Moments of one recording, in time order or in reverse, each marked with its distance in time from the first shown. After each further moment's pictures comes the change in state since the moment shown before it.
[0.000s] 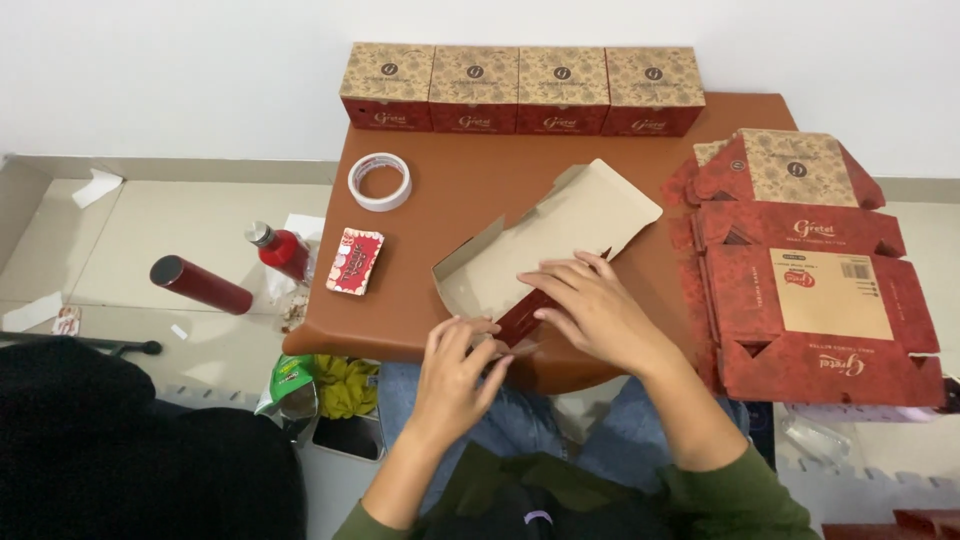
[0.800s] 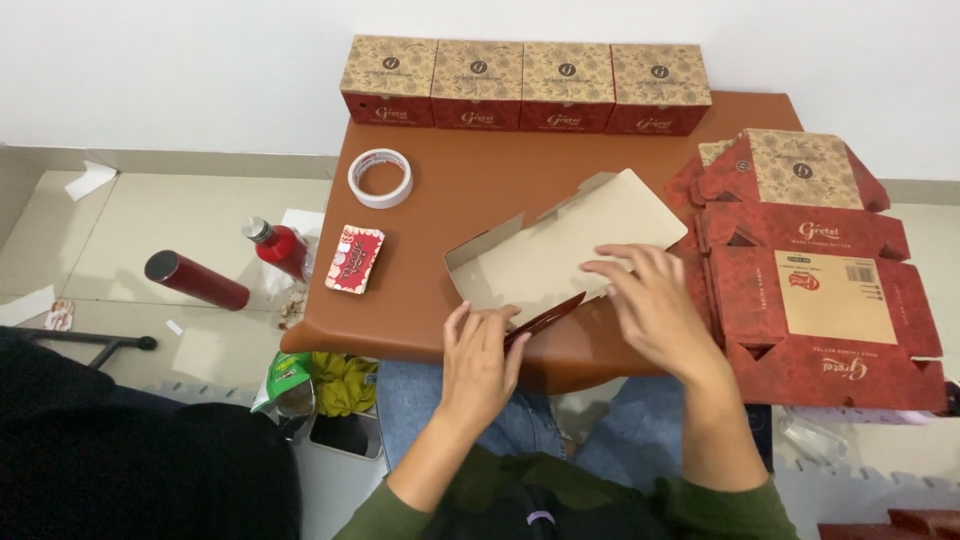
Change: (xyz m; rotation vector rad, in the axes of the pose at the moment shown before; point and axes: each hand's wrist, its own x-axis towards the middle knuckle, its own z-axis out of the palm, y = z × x) left_hand 0.018 0.011 0.031 0.036 0.149 -0.062; right_hand -0.035 0.030 -0.014 -0.102 0.055 0.219
